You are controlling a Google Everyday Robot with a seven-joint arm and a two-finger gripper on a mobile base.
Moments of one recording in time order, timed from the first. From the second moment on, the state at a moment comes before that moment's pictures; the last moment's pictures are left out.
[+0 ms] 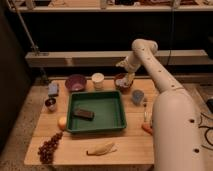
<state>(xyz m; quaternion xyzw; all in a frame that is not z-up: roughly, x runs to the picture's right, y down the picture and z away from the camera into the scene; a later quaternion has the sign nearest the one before) 0.105 -0.108 0.898 -0.16 -0.23 -0.20 0.94</state>
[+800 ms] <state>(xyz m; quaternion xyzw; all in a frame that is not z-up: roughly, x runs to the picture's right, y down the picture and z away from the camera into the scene) 0.024 -0.116 0.845 -0.12 -0.32 -0.34 0.88</state>
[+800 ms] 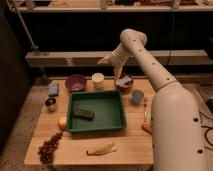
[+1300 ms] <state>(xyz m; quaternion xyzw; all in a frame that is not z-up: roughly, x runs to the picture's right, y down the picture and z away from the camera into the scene) -0.063 -0.117 0.818 0.00 -0.31 -0.55 0.77</state>
